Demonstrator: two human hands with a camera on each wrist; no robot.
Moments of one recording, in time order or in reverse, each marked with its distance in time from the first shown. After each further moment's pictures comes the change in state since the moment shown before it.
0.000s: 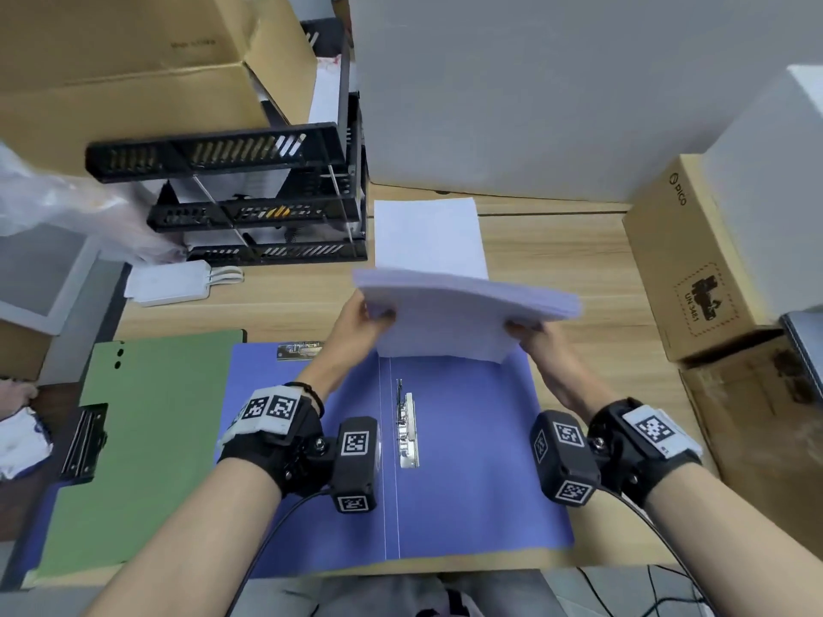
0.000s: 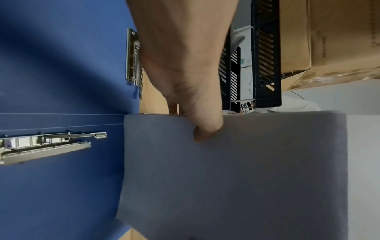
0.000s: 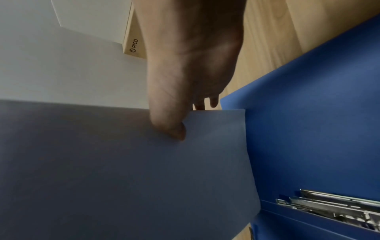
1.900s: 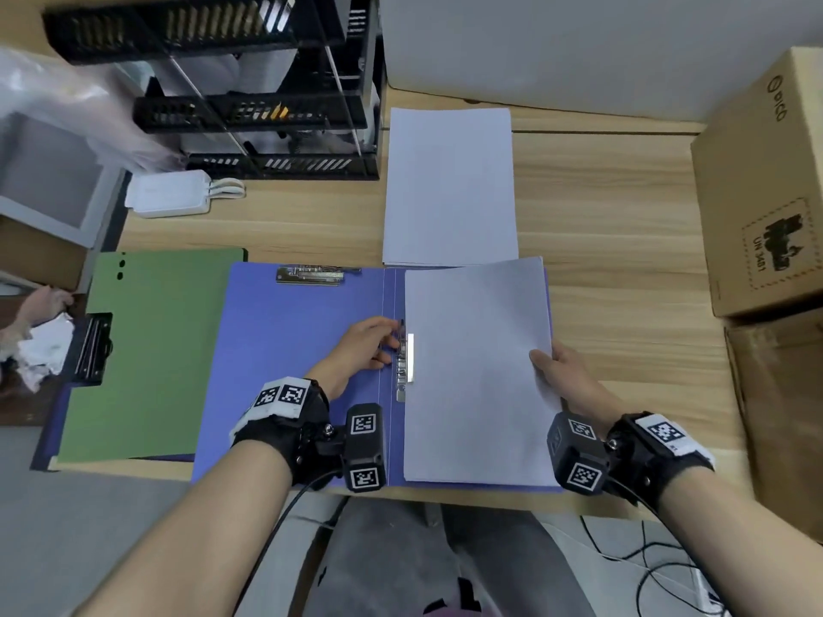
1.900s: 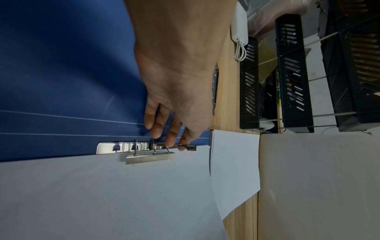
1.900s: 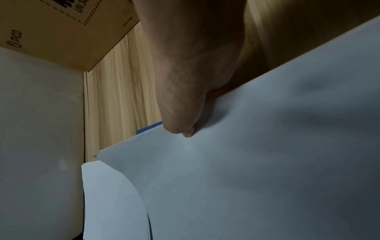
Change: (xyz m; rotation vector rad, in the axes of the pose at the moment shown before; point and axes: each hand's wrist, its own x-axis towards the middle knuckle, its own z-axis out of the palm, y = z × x) left_hand -0.034 -0.115 0.021 0.015 0.000 -0.591; right_hand -0.024 0.111 -0.023 -0.209 -0.018 0.343
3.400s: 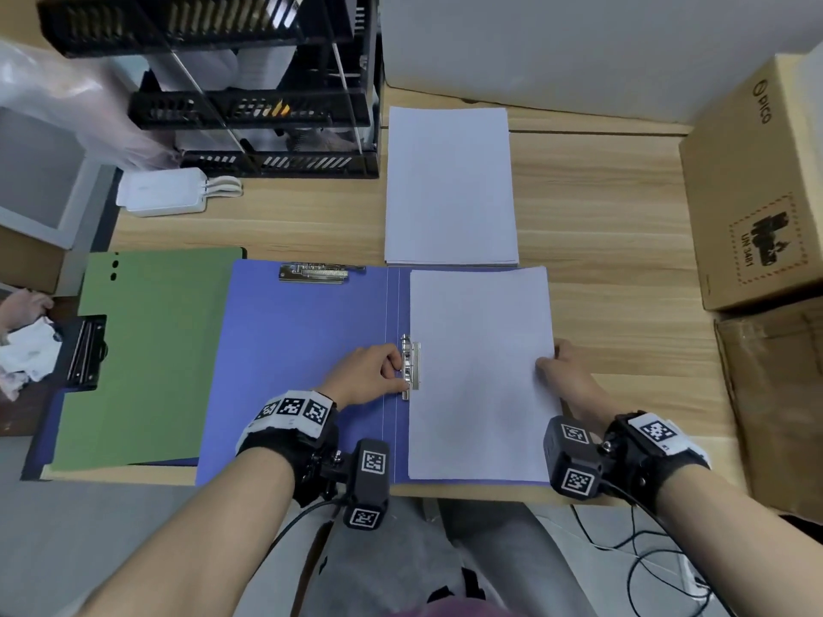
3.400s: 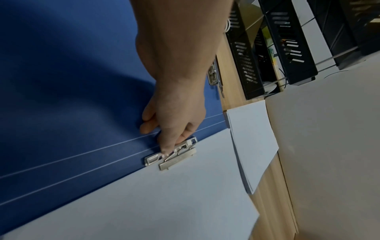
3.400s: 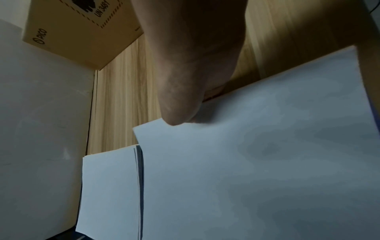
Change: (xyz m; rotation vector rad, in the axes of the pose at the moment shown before) left_hand -0.005 -0.030 -0.013 0.772 -0.156 0.272; right_hand 0.002 0.011 0.006 0.044 0.053 0.112
